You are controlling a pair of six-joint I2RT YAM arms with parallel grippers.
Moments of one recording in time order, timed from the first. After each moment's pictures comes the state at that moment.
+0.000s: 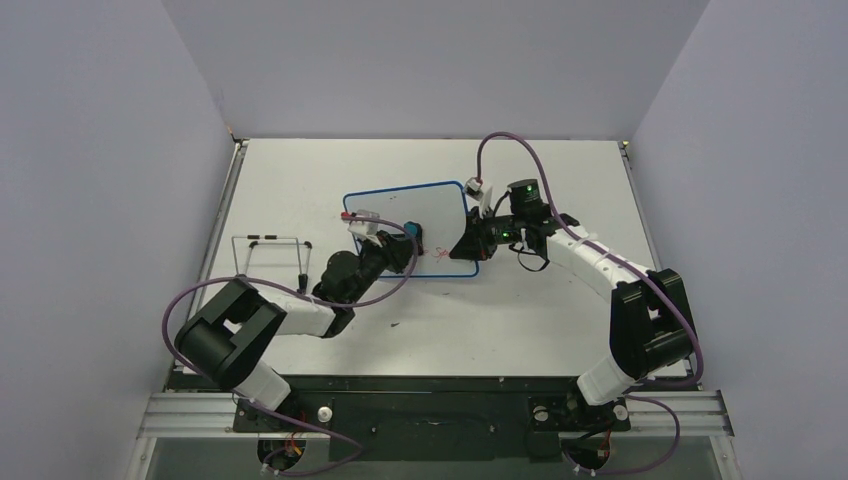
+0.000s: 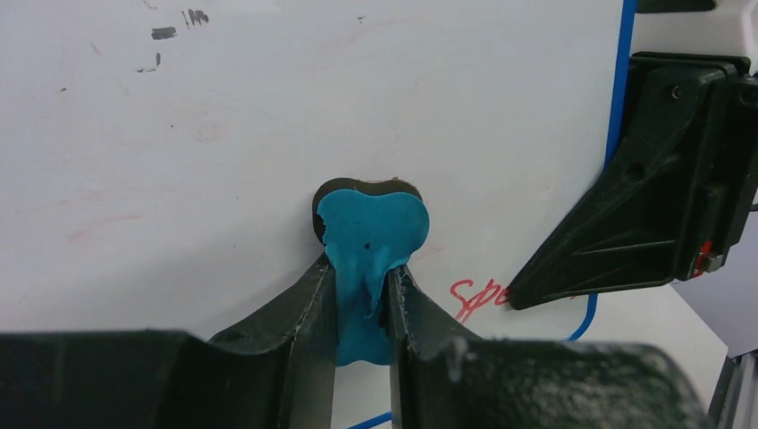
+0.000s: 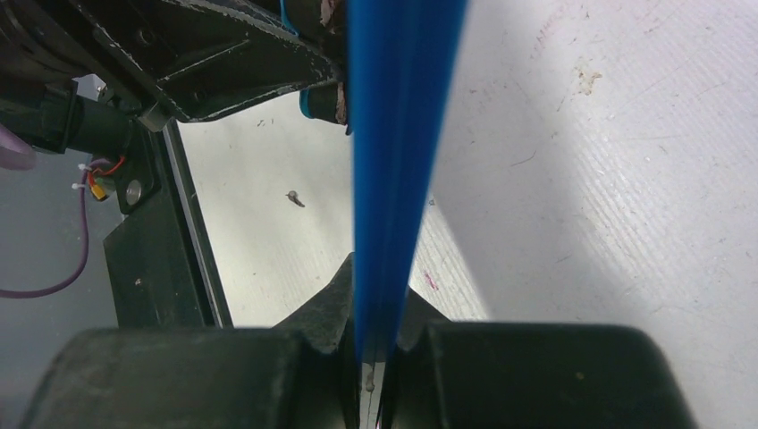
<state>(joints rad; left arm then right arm) -0.65 1.56 0.46 1.15 -0.03 -0.49 0.37 1.57 1.05 -0.24 -0.86 -0.07</state>
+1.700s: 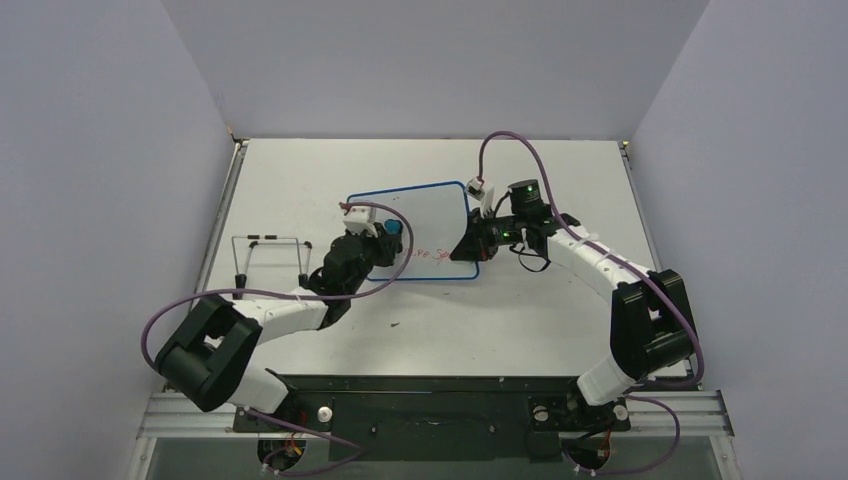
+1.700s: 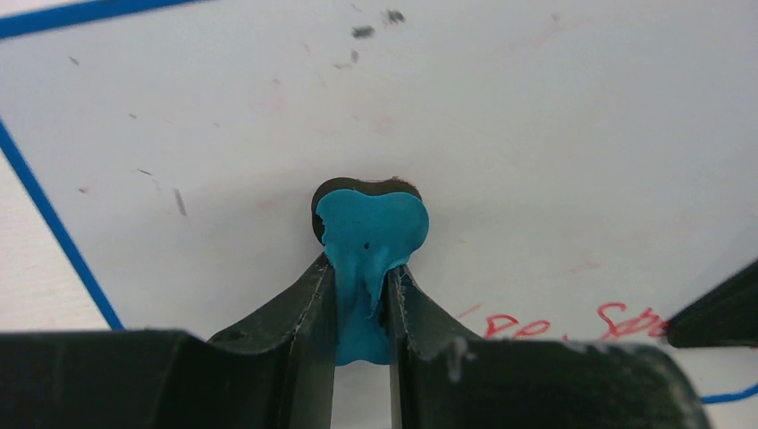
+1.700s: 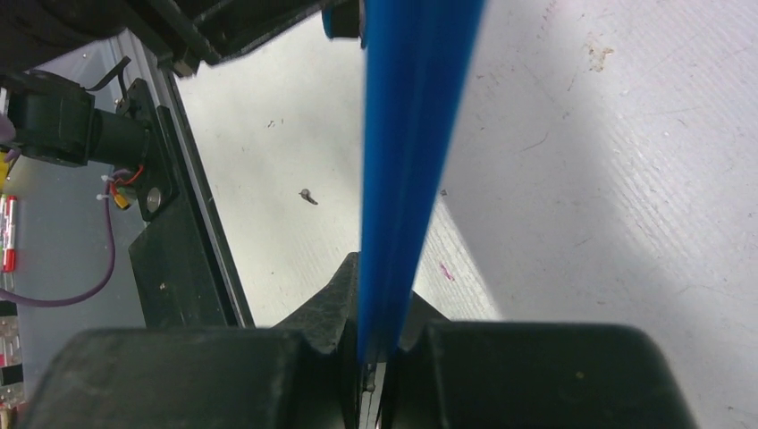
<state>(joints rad) -0.61 1.42 0.54 0.69 -0.19 -0.40 0.38 1.56 1.05 -0.27 -0.86 -0.02</state>
